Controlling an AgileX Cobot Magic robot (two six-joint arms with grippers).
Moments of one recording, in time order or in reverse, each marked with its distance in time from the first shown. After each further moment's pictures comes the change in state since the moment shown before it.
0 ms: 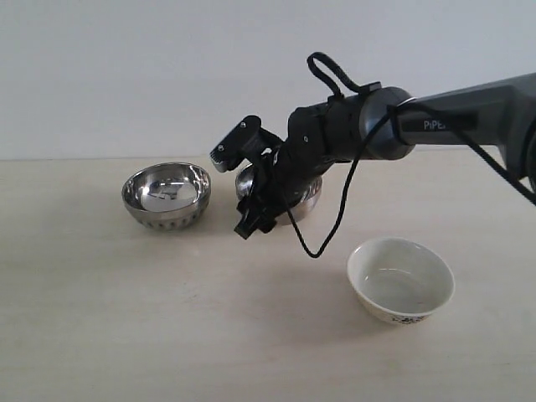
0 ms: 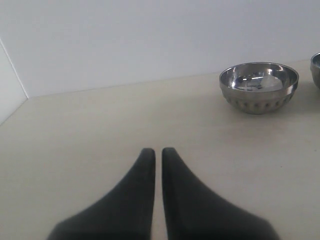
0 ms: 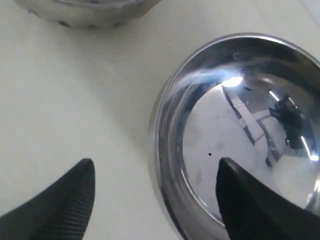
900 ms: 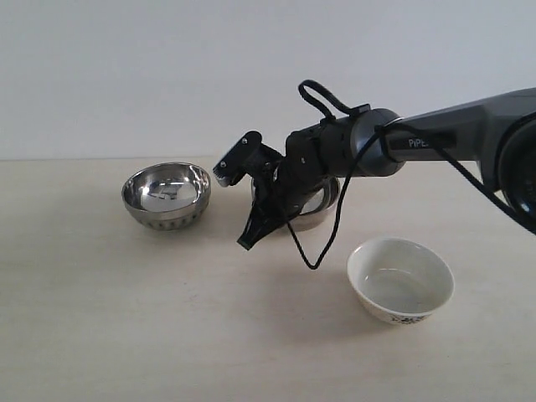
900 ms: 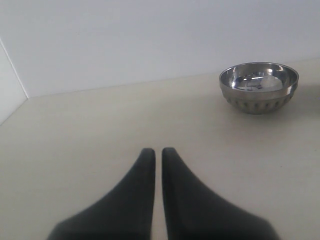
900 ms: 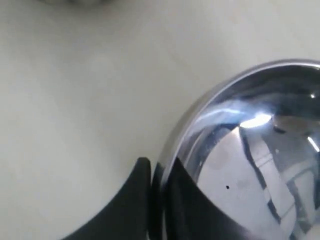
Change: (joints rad) left arm 0.000 0.000 0.000 0.000 0.000 0.000; right arm 0.000 0.054 0.000 -0.062 -0.049 0.052
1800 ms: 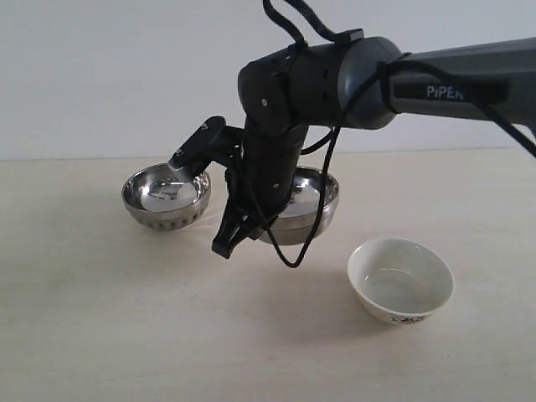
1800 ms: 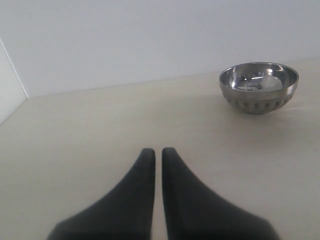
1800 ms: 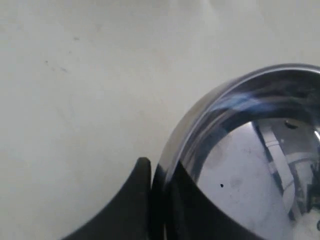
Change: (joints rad) left arm 0.000 0.000 0.000 0.000 0.000 0.000; right arm 0.142 -0.178 -0.055 -0.061 0.507 0.083
